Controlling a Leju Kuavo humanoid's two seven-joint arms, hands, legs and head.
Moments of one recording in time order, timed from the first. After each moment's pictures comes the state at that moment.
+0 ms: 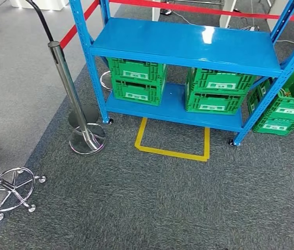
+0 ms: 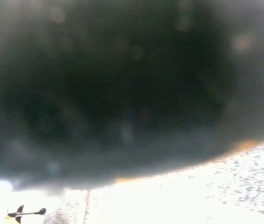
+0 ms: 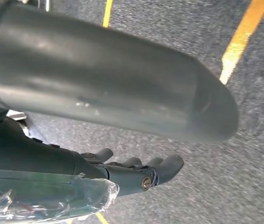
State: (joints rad) left arm -0.04 -0.23 1.25 -0.60 -1.48 -0.02 0.08; right arm 0.00 0.34 -1.13 -0.76 1.52 0.05 -0.05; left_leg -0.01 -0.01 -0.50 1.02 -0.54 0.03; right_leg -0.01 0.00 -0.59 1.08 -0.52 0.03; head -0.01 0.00
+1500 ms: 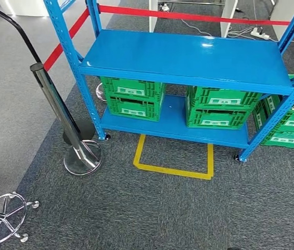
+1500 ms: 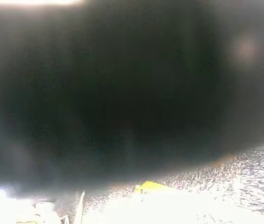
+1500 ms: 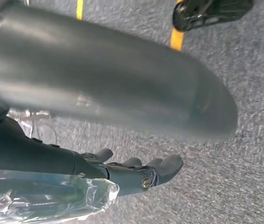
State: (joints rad) left arm -0.04 -0.25 1.28 -0.63 -1.48 -0.04 0.13; right arm 0.03 0.35 -1.07 -0.79 1.16 0.10 0.05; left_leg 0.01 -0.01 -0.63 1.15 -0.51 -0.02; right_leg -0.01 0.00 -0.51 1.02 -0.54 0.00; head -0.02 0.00
